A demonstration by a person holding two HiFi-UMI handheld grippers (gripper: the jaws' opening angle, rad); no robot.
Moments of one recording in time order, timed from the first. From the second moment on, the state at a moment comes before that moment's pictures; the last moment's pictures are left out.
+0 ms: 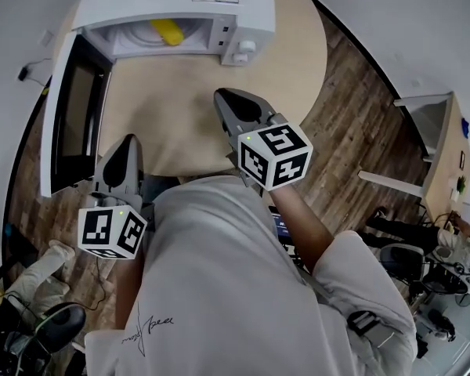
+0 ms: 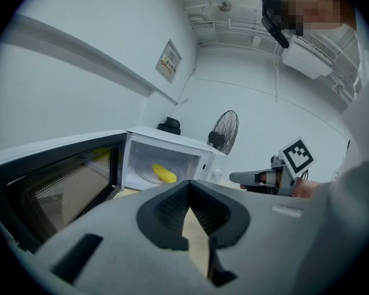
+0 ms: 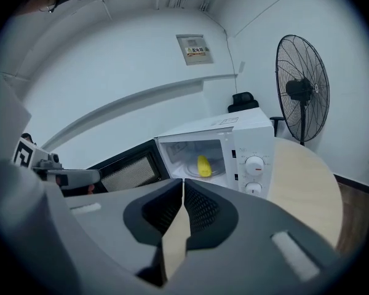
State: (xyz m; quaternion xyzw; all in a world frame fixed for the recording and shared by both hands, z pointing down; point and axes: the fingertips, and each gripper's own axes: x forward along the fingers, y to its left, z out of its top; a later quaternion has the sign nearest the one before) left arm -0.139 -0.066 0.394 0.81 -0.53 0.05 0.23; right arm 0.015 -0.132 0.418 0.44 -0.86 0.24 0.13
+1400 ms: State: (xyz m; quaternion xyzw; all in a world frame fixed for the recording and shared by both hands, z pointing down) left arm -0.172 -0.053 0.409 0.79 -0.56 0.08 0.25; right arm 0.024 -0.106 0.406 0.41 -0.87 0.25 0.13
